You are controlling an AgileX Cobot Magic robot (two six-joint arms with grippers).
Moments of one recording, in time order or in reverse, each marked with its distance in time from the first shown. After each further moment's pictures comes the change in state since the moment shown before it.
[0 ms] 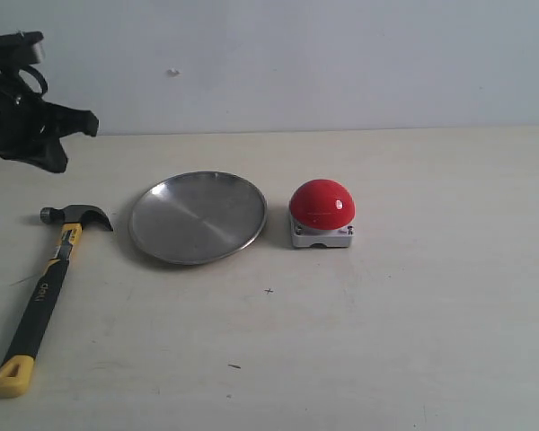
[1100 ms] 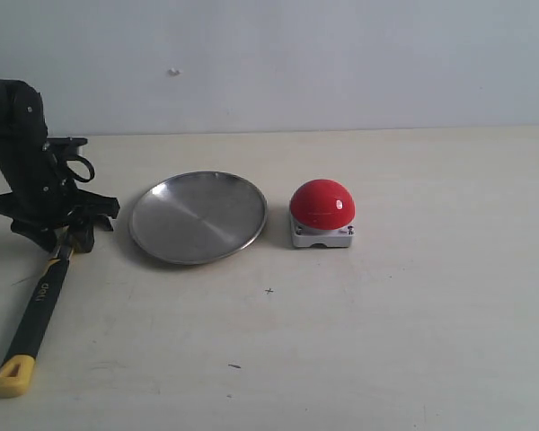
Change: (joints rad) left arm 0.006 0.375 -0.144 0.121 0.093 -0.093; right arm 0.000 0.000 0.000 0.000 0.000 0.000
